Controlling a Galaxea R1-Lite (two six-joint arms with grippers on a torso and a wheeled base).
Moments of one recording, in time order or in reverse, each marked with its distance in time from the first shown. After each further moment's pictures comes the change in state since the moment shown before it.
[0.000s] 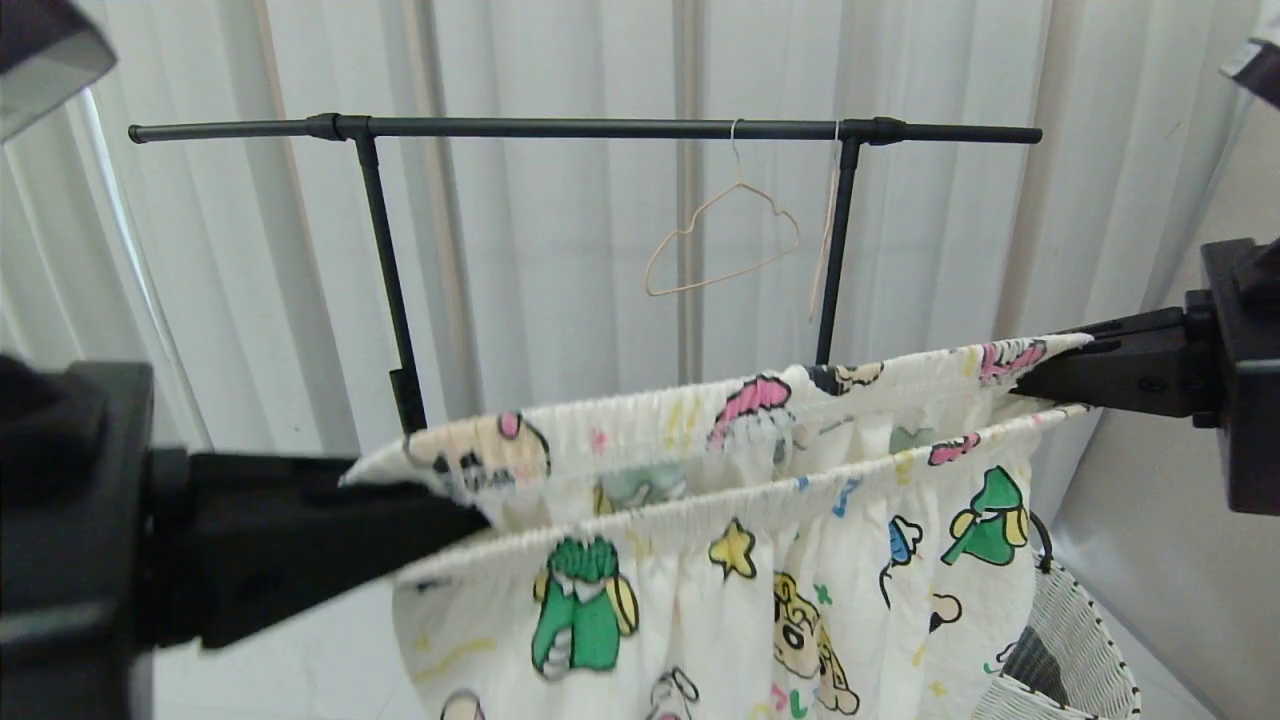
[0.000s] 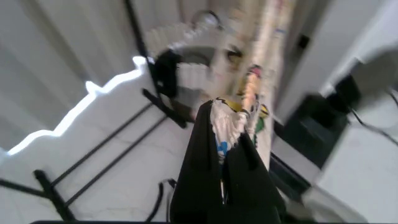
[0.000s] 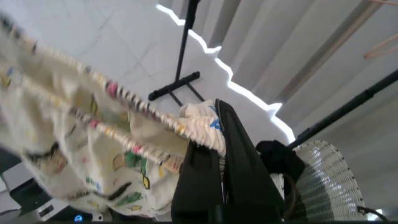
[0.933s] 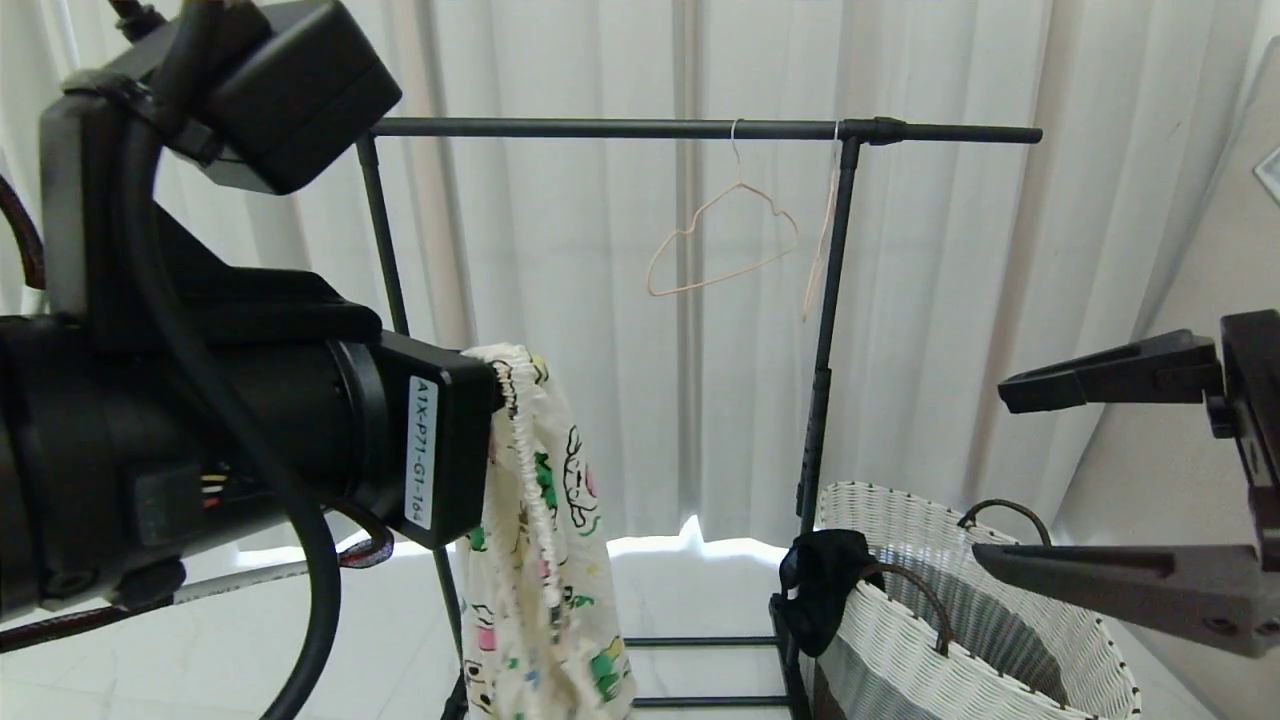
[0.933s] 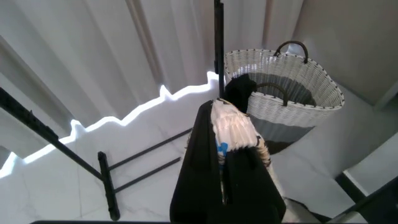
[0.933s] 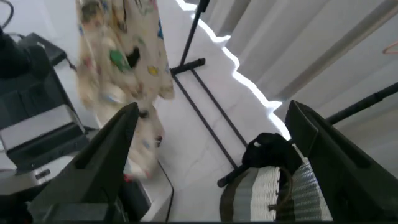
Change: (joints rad) left arm 0.130 0.132 0.004 -0.125 0.197 0.040; right arm 0.066 -0.063 0.111 0.021 -0.001 -0.092
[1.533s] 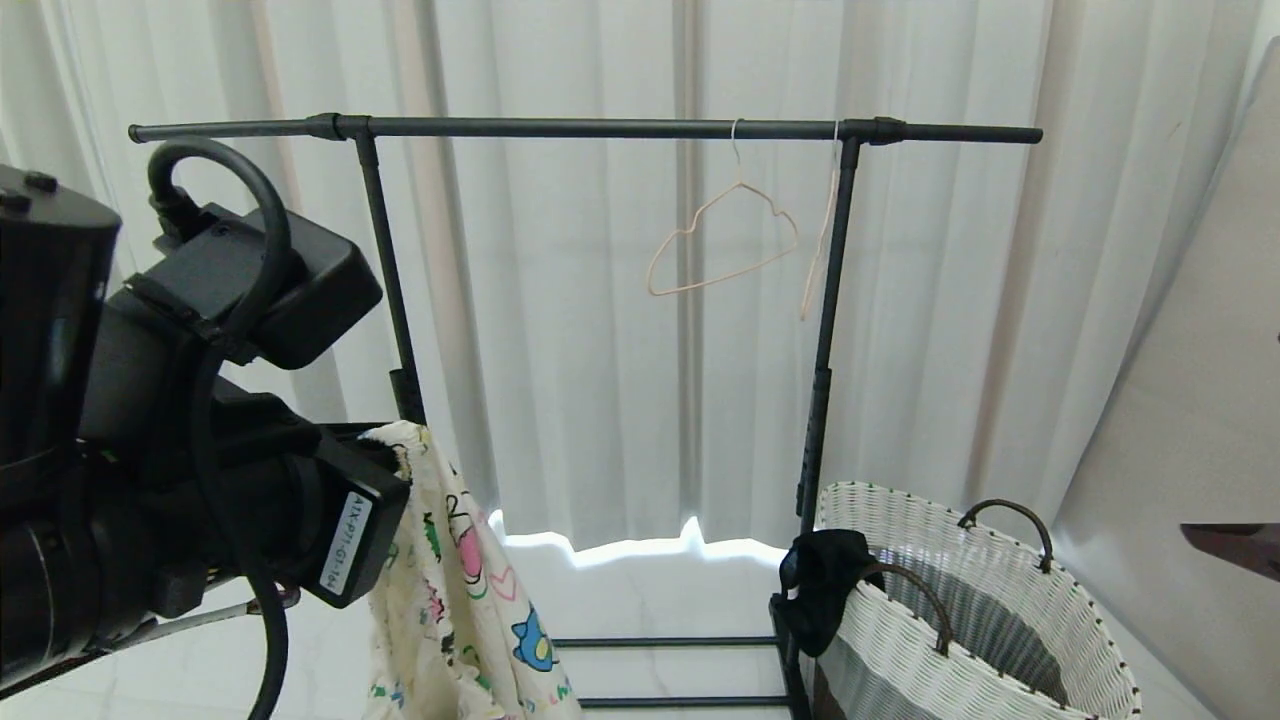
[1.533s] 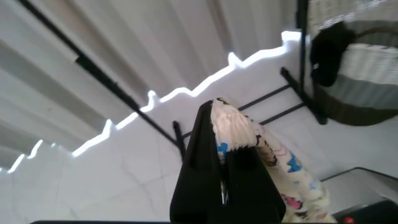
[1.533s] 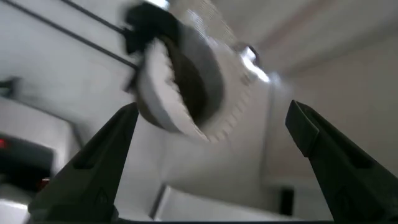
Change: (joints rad) left arm 0.166 -0.076 0.213 0.000 0.090 0.215; right arm -0.400 -0.074 0.054 0.301 -0.481 -0.002
